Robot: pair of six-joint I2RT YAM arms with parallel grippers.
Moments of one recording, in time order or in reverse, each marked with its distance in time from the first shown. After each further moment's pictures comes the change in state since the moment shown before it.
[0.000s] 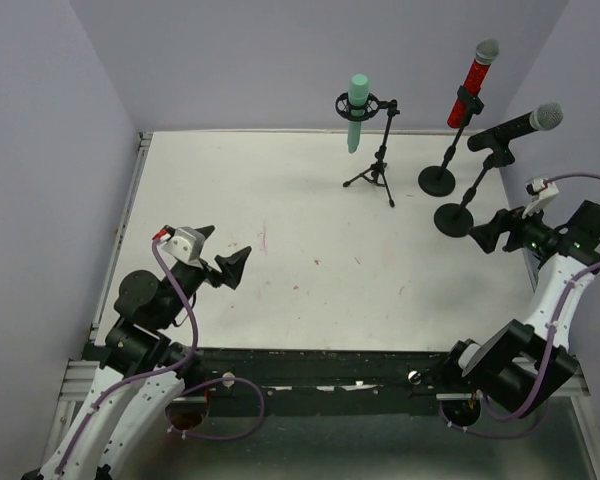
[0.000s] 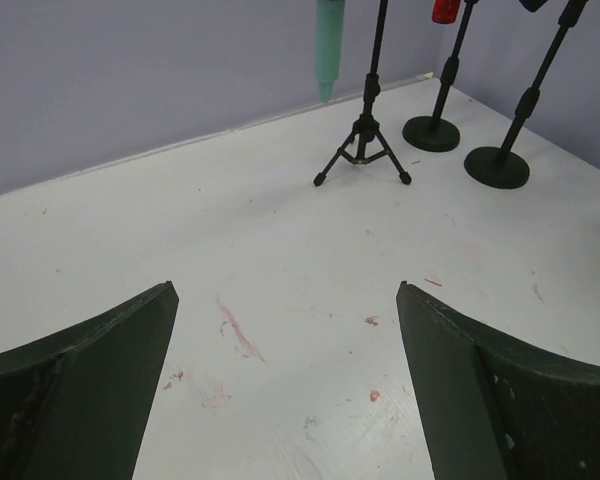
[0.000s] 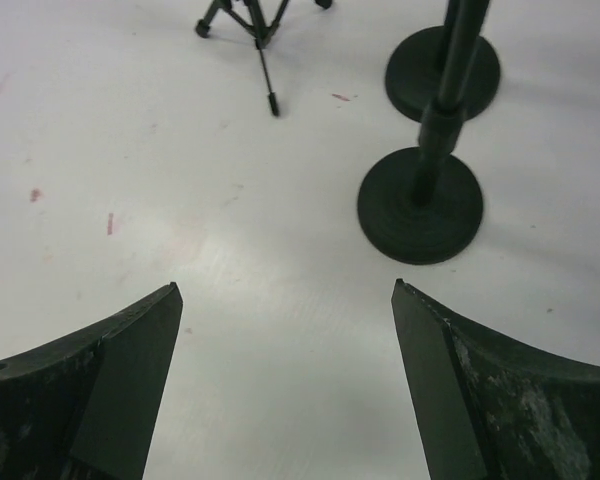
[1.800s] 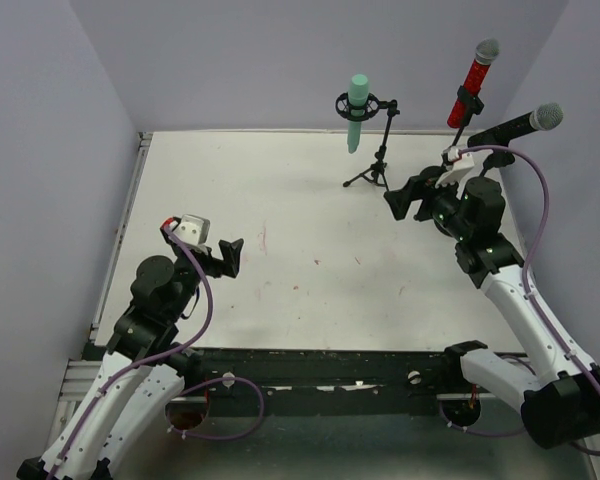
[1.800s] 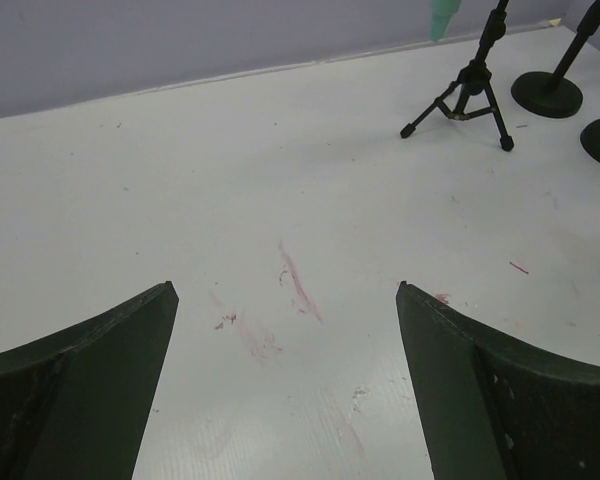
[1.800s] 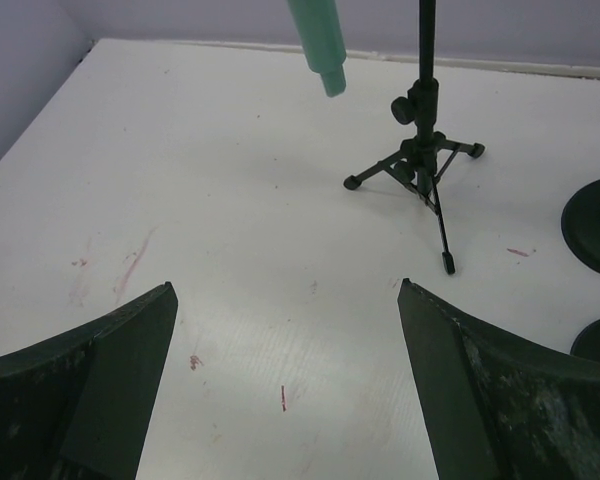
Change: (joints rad) left arm 0.000 0.096 -0.007 -0.048 -0.217 -0.003; right arm 0.937 -0.130 -0.062 0.472 0.790 0.726
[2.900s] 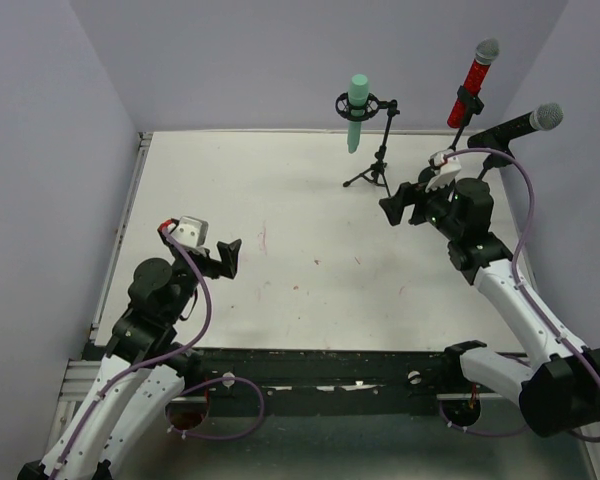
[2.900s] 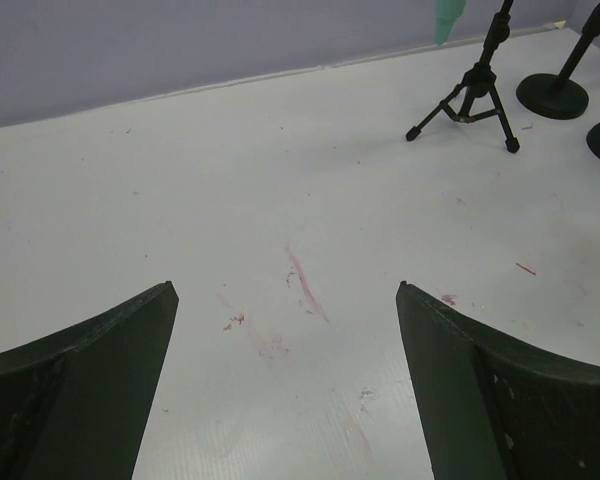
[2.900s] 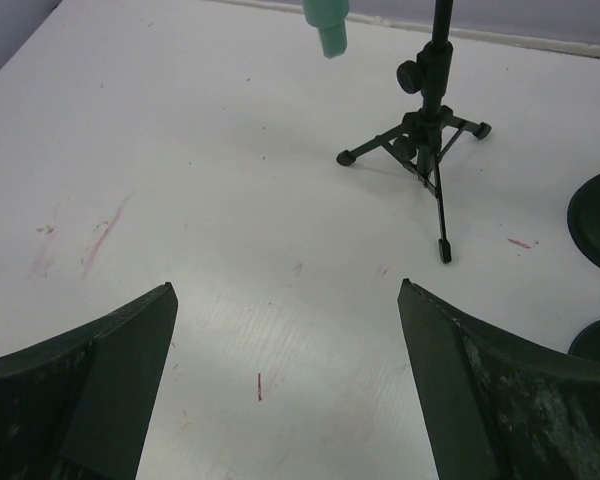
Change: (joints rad) left arm 0.007 -0.018 0.000 -0.010 -0.003 0.024; right arm 0.000 0.061 -0.049 0.057 -0.023 -0.068
